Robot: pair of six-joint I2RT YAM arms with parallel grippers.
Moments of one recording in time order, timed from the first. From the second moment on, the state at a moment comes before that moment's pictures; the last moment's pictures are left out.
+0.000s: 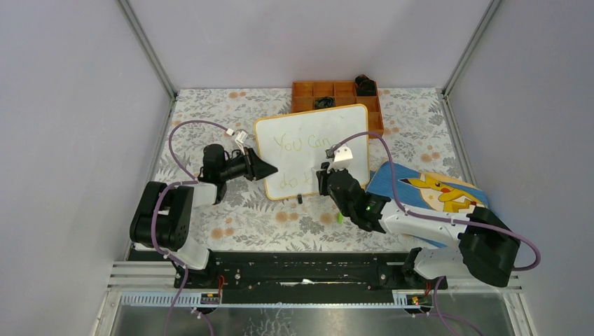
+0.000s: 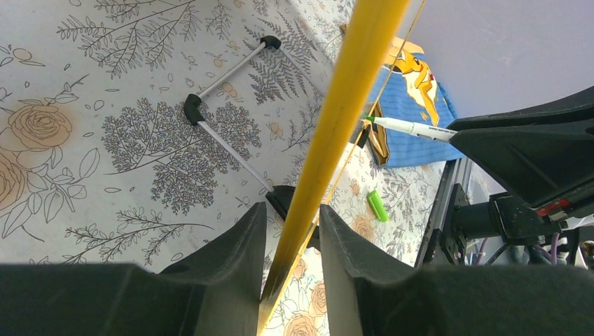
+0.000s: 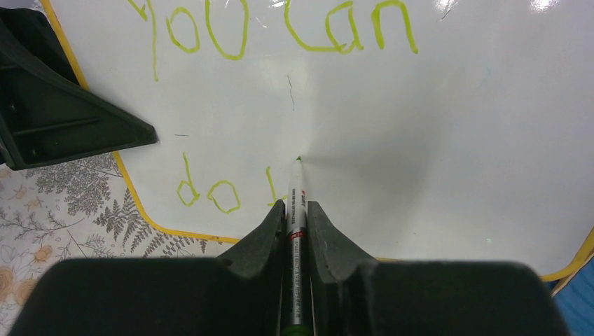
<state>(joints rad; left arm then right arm) -0.12 1.57 0.52 0.75 0.89 -0.54 0.98 1.29 0.67 0.24 0.57 0.39</state>
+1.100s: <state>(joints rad) -0.13 1.56 0.53 0.73 0.88 -0.52 0.98 1.25 0.57 0.19 0.50 0.45</state>
